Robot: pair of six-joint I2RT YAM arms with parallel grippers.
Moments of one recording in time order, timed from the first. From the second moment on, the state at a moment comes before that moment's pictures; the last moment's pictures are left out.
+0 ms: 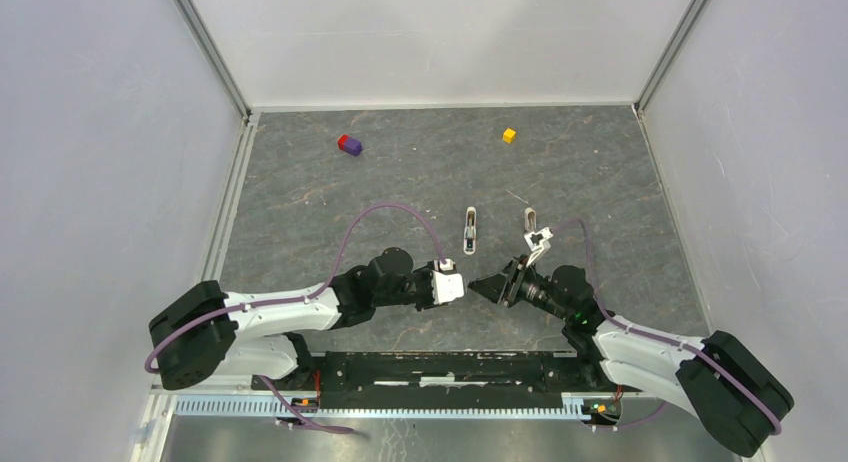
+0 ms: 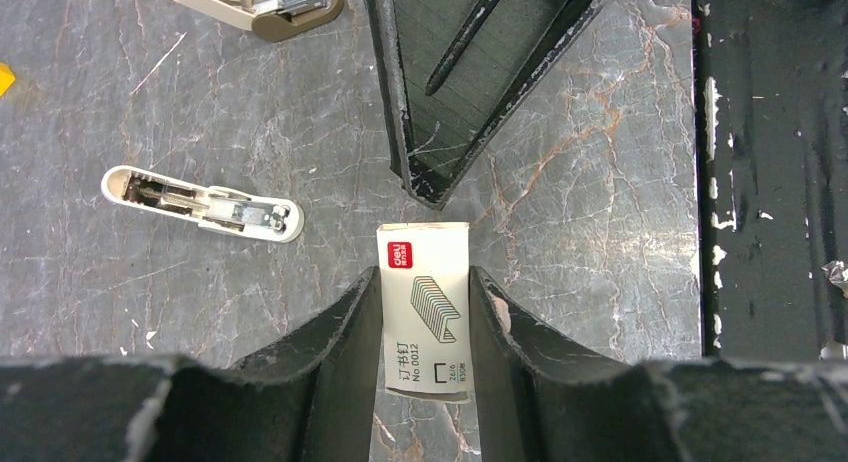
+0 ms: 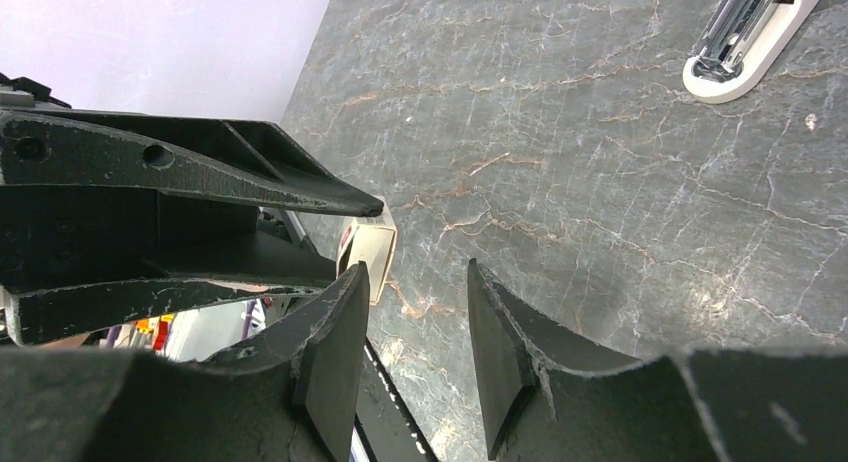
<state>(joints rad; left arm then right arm) -1.06 1.23 0.50 0.32 0.24 0.44 0.67 0.95 0.02 0.77 -0.32 0.83</state>
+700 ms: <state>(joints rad) -1.05 1.23 0.50 0.31 0.27 0.45 0.67 1.06 0.02 0.87 -0.37 0.86</state>
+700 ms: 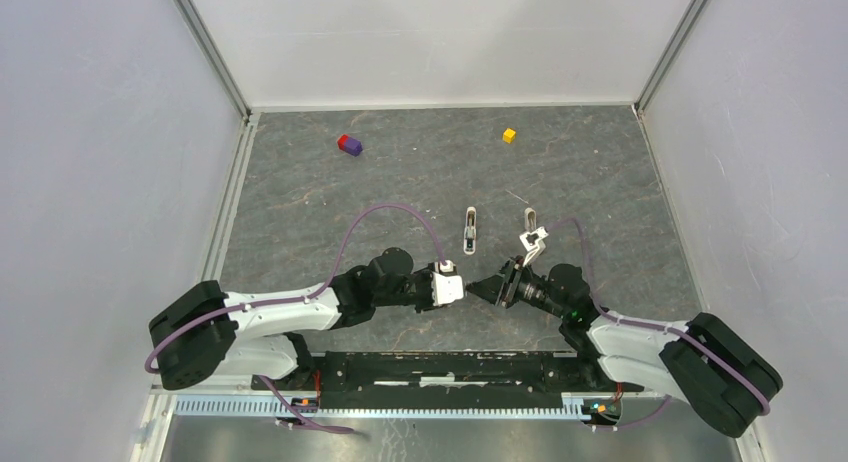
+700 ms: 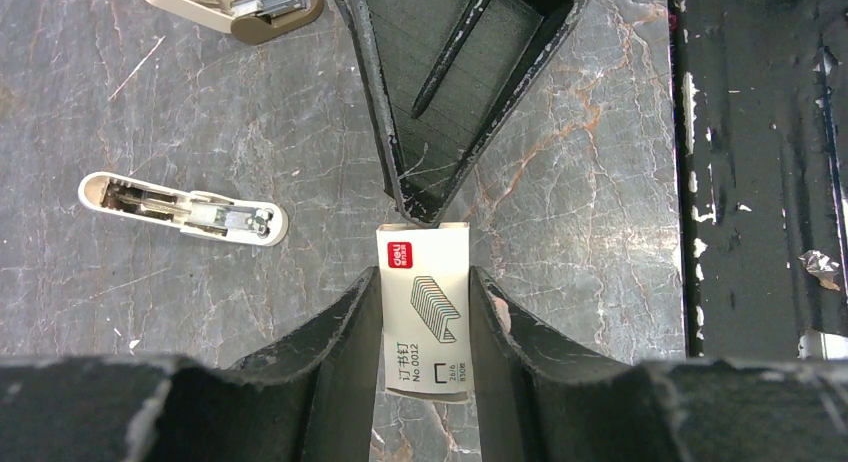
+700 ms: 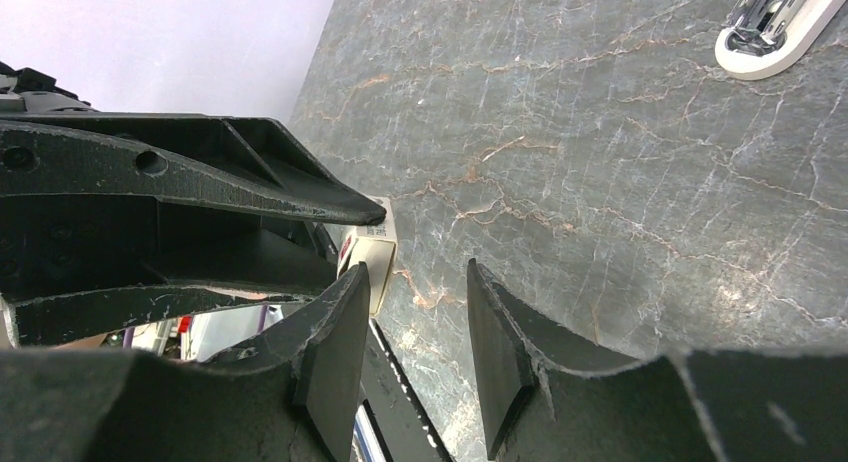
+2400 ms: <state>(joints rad) -1.05 1.21 0.49 0.32 0.27 0.45 0.66 1.16 0.02 0.99 -0.40 0.93</state>
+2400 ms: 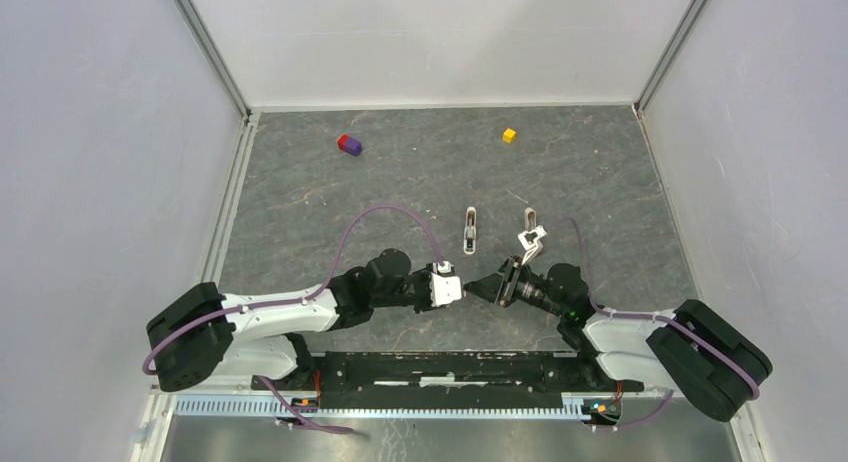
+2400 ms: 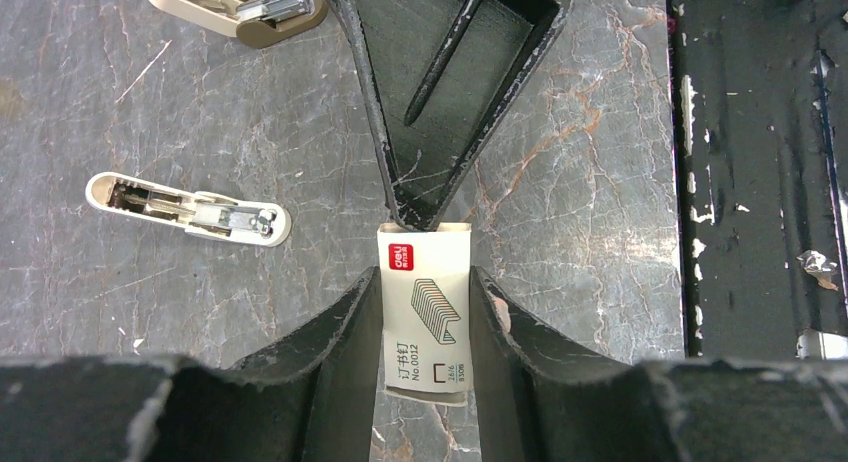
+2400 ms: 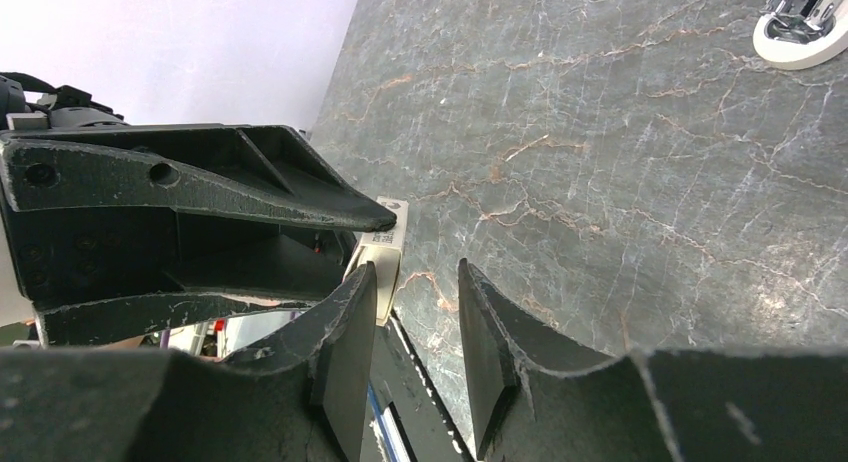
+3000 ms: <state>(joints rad) -1.05 1.25 0.49 0.32 0.29 0.46 0.68 1.21 0.02 1.00 -0.40 0.94</state>
